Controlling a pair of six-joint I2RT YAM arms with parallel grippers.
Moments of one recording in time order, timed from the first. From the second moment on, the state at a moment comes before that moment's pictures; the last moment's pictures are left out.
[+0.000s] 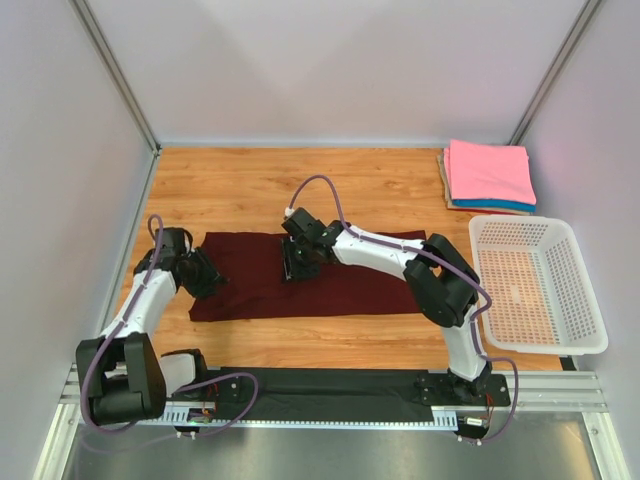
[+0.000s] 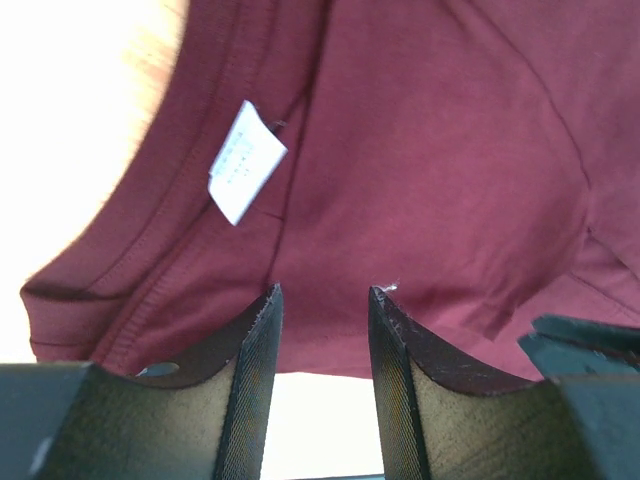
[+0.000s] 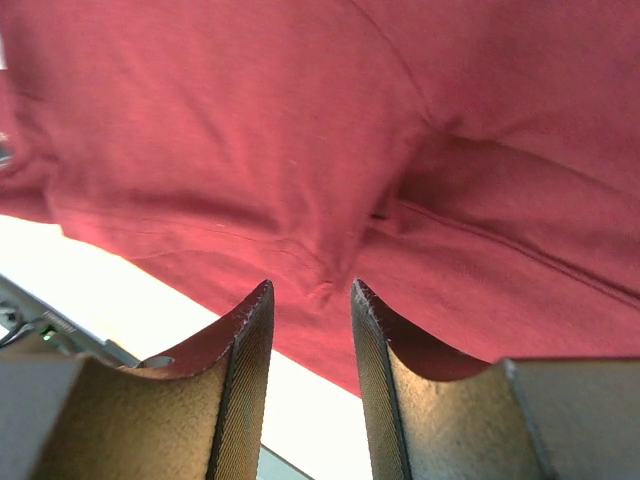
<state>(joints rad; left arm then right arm) 0.13 1.17 0.63 -0.58 0.22 -0.60 0.90 2.04 1.50 -0.48 -0.15 0.70</state>
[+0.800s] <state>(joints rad) 0.11 1.20 0.52 -0.47 0.26 -0.66 0.90 2.04 1.43 -0.41 -0.15 0.78</state>
